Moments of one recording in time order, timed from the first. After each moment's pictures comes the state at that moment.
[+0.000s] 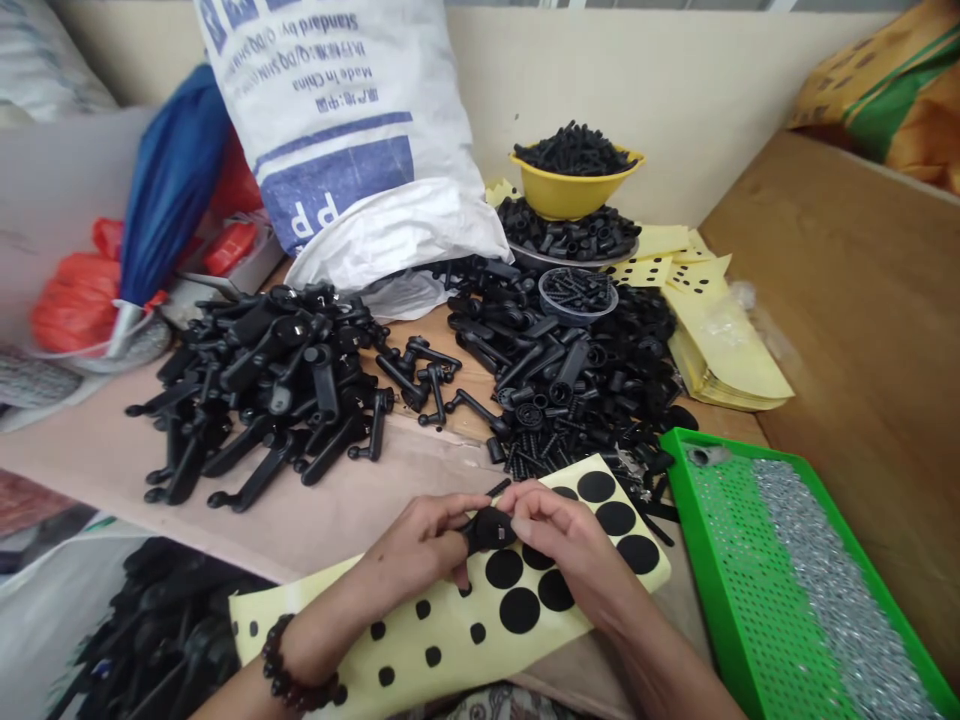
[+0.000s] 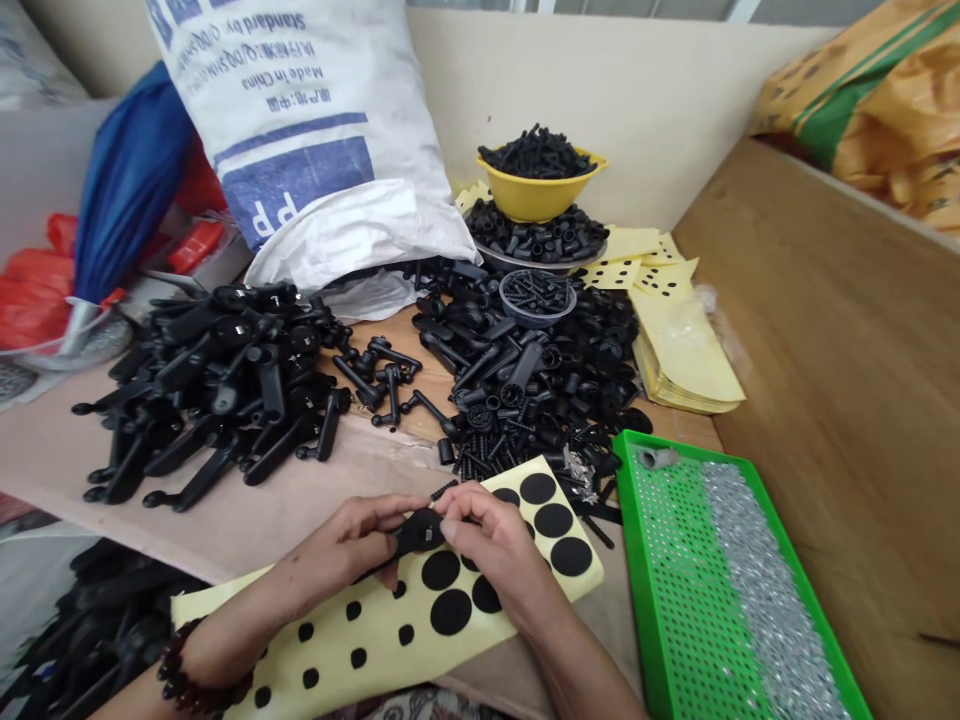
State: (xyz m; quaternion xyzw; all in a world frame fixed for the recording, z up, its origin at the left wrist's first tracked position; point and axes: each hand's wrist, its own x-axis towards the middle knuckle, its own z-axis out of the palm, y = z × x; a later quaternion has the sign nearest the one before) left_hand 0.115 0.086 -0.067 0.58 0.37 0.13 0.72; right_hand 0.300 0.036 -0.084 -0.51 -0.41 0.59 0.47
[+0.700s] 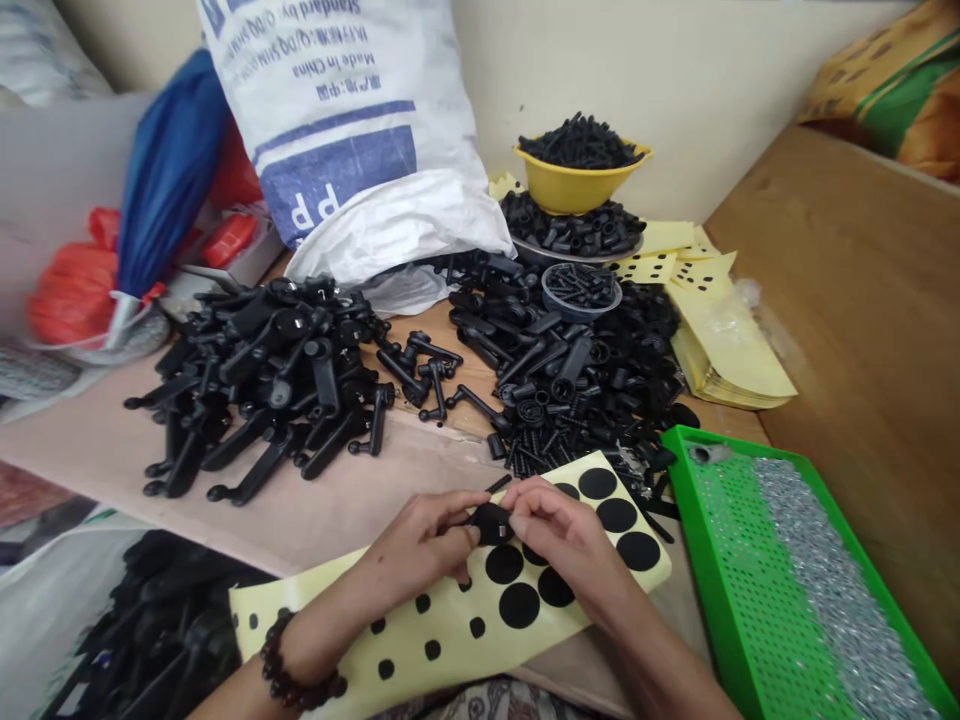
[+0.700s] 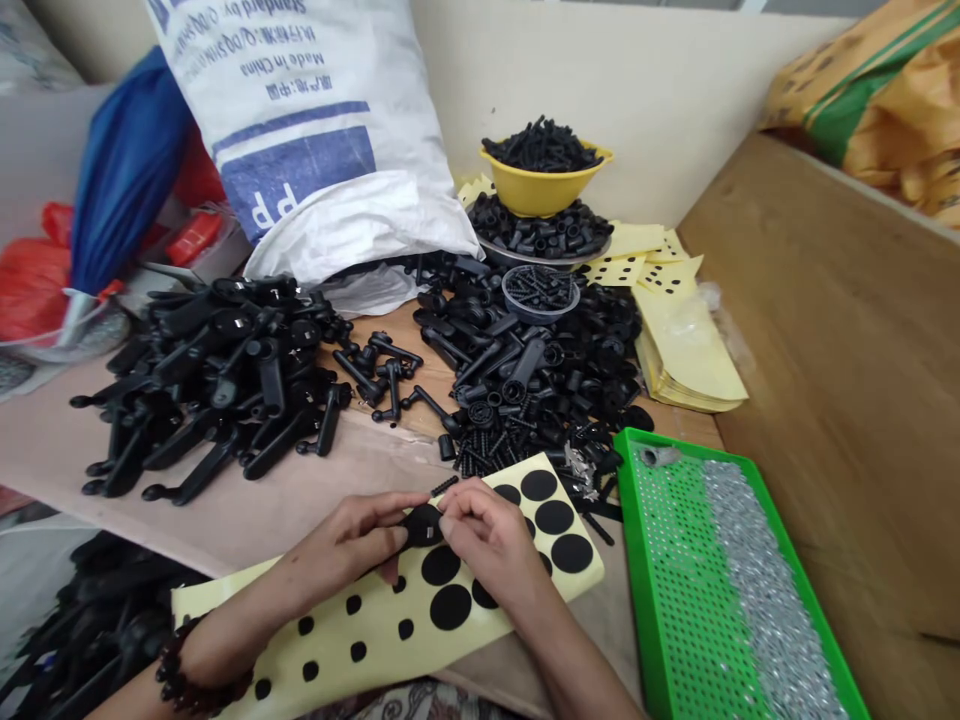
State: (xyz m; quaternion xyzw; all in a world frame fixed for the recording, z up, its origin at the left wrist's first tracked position) left_hand 0.117 0.084 -0.058 0.61 0.40 0.13 0.67; right_hand 0.299 0.034 -0.083 -0.53 -0.48 0.52 0.47
